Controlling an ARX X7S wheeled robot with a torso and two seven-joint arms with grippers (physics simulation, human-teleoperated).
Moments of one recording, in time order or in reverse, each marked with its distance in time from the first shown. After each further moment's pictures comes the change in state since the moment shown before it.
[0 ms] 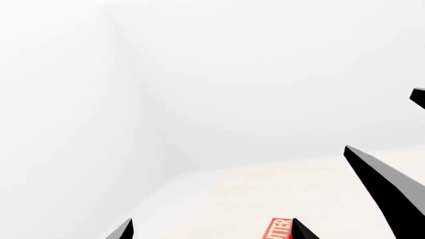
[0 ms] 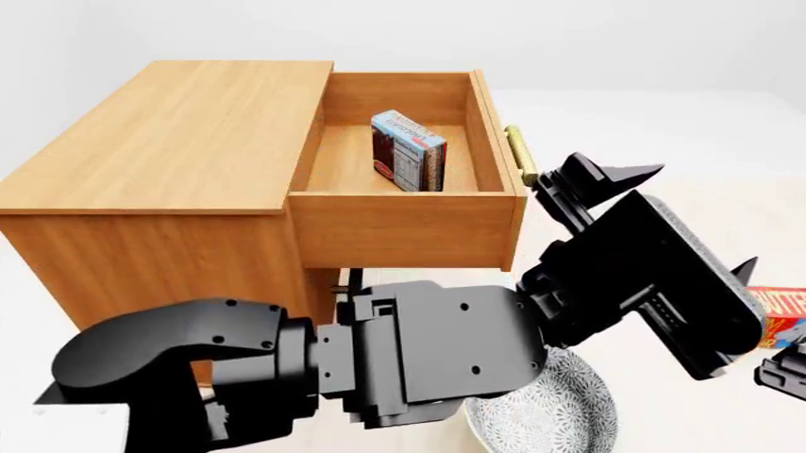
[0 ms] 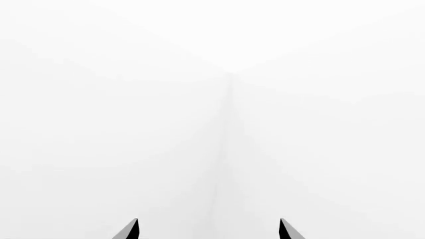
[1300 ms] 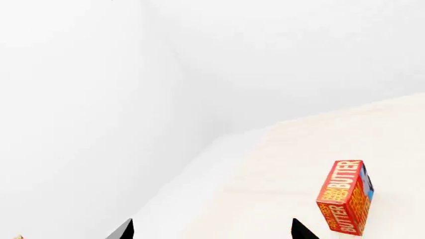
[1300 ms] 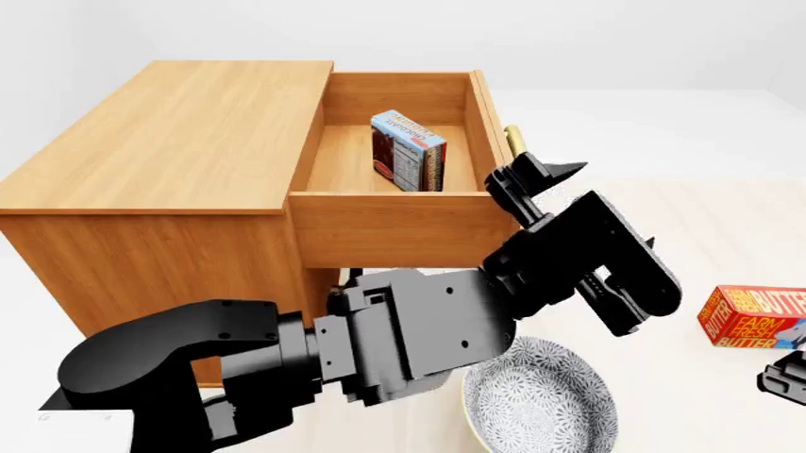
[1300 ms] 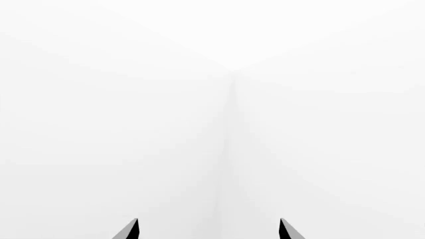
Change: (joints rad) left arm 0.025 0.000 0.006 -0.178 0.101 -0.090 0.011; right arm -0.024 0.008 0.011 0.017 0.036 -0.030 0.002
